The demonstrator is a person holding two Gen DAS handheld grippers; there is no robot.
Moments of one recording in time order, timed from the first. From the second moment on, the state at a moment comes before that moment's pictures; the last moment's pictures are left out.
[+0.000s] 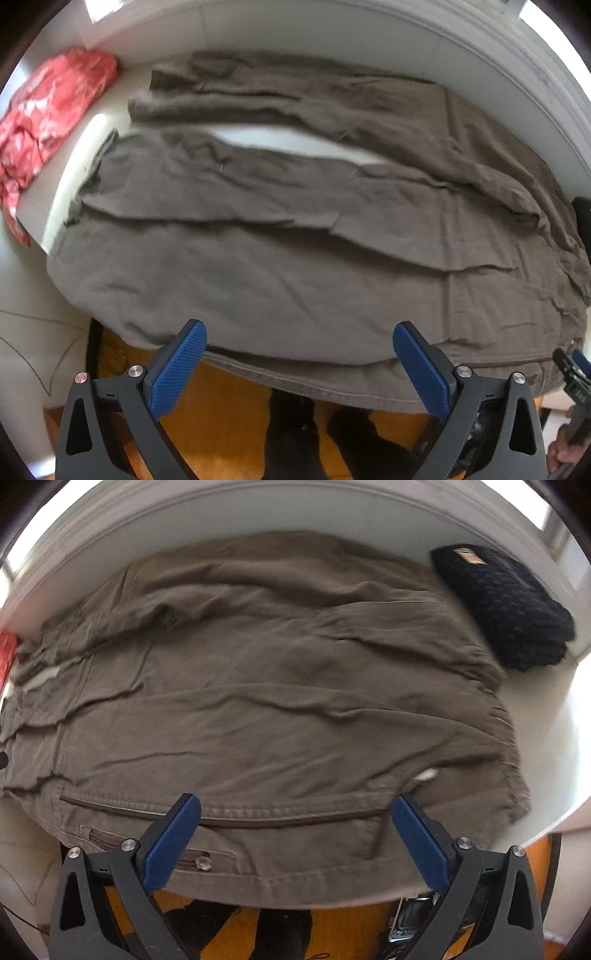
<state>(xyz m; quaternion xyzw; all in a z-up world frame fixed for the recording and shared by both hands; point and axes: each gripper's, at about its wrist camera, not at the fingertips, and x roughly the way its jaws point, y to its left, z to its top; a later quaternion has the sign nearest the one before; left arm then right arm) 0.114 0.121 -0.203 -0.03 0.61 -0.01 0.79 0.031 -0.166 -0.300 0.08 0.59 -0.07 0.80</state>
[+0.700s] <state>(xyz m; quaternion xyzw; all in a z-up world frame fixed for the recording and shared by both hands) 0.104 0.210 -0.258 -0.19 0.66 0.07 0.72 0.035 -0.148 -0.309 0.03 0.64 0.02 0.77</state>
